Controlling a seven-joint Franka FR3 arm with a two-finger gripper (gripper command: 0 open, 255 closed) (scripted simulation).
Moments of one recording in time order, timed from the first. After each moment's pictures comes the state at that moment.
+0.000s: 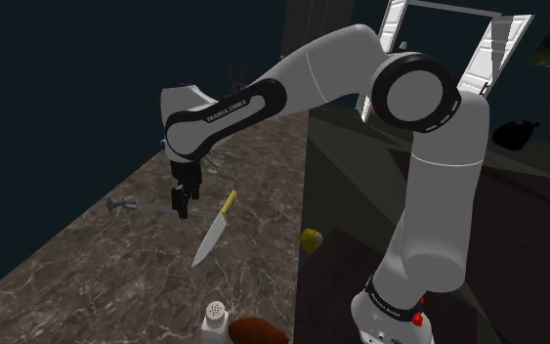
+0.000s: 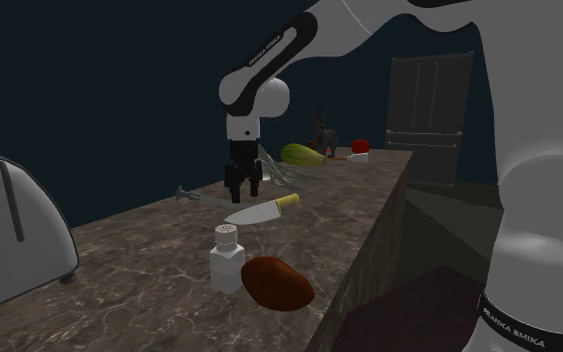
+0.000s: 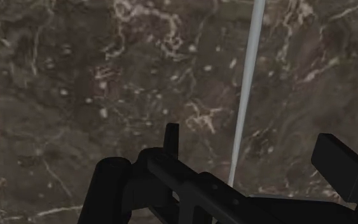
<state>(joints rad) 0.20 0.28 0.16 -1.90 0.03 2.11 -0.24</state>
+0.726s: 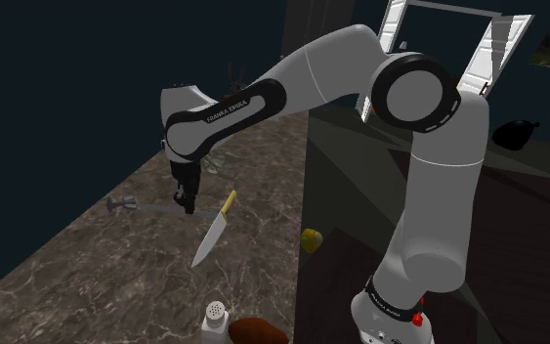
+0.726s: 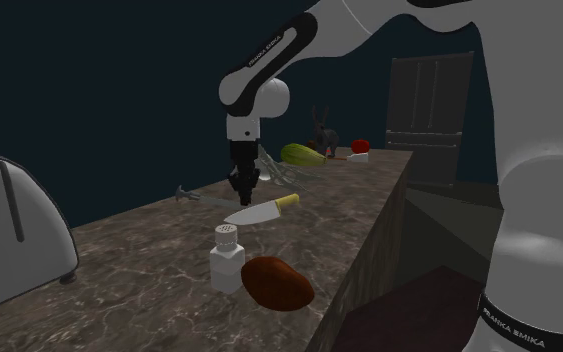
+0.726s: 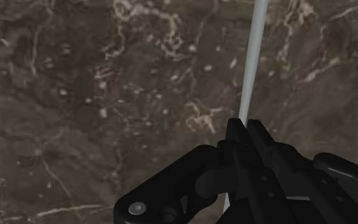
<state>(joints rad) 0.20 0.28 0.16 -1.91 0.03 2.11 -0.24</state>
